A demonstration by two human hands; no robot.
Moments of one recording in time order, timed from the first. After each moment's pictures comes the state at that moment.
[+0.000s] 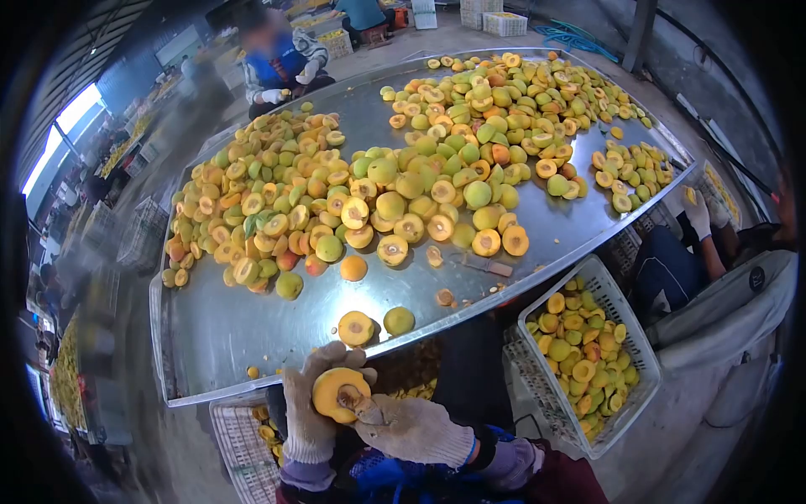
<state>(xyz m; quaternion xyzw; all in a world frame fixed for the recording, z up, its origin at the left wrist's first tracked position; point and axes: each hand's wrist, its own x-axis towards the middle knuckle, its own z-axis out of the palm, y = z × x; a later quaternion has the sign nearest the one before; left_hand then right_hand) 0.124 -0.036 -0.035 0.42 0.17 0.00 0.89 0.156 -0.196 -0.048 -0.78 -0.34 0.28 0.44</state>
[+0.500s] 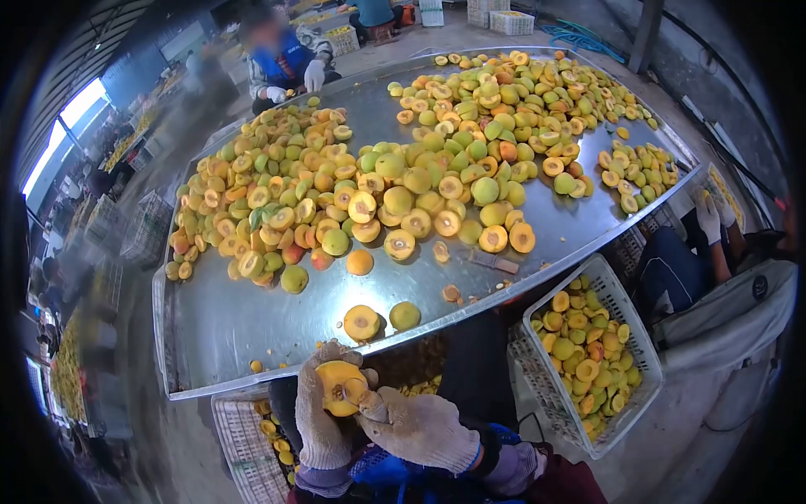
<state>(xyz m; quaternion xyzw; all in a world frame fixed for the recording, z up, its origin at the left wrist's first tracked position) 0.108 -0.048 -0.041 0.45 0.19 0.12 0.86 0.146 -0.194 -0.060 -0.83 -0.43 0.03 0.36</state>
